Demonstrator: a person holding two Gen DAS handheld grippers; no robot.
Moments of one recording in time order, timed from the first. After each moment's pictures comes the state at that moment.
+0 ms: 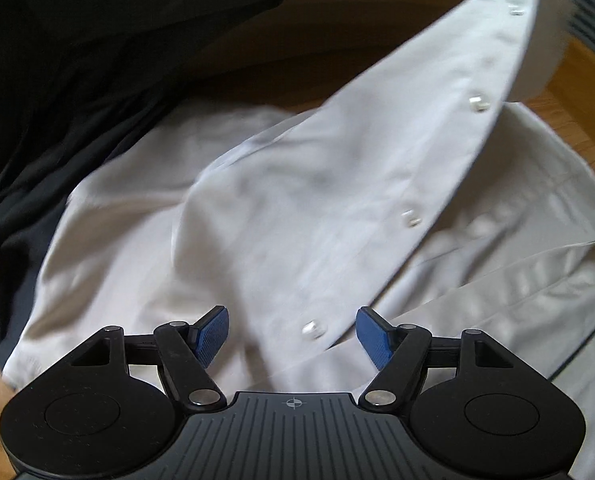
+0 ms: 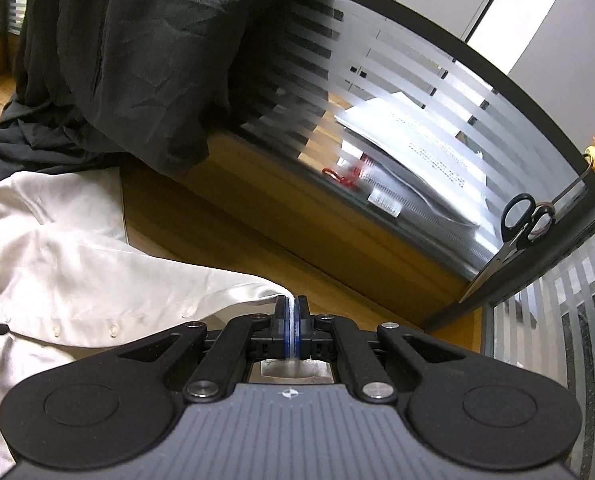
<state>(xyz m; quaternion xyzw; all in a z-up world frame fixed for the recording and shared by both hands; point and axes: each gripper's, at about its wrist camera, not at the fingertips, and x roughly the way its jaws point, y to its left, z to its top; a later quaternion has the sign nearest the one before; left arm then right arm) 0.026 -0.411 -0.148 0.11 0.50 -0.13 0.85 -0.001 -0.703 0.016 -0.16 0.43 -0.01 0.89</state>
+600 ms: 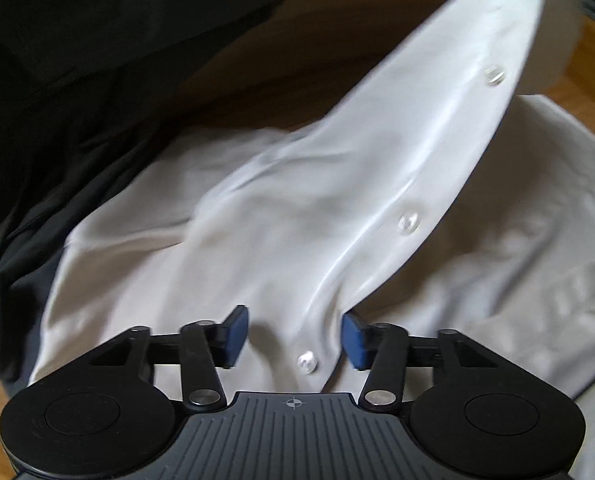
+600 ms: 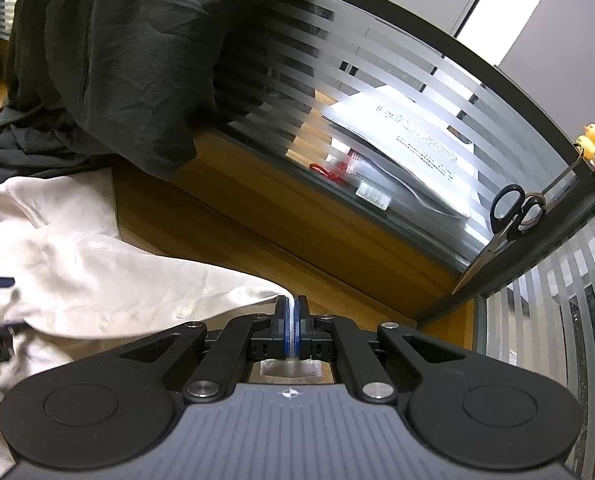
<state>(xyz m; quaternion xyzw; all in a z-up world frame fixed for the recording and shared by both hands) 0.034 -0.418 -0.168 0.16 0.47 -0.07 0.86 -0.001 -0.711 0.023 -0.15 0.44 -0.03 0.88</state>
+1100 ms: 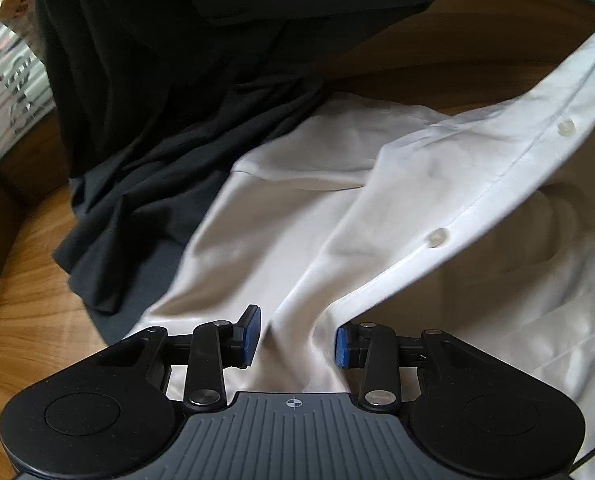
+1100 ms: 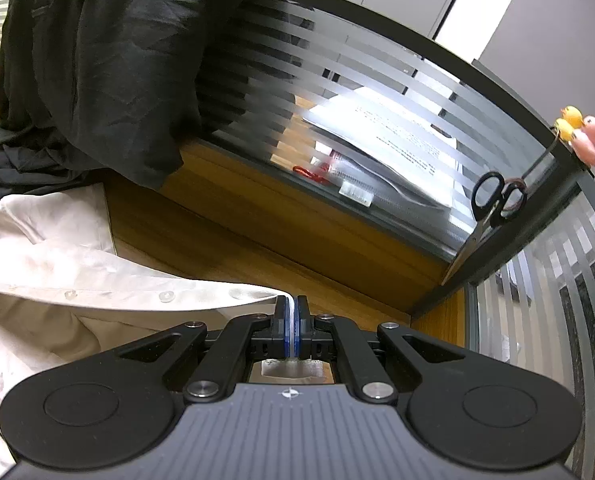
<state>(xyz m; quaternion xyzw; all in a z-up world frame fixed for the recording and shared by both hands) 0.009 -0.327 -0.154 0.15 0.46 0.03 0.87 -0.014 -0.720 0.029 -0.12 0.43 -0.05 0.89</state>
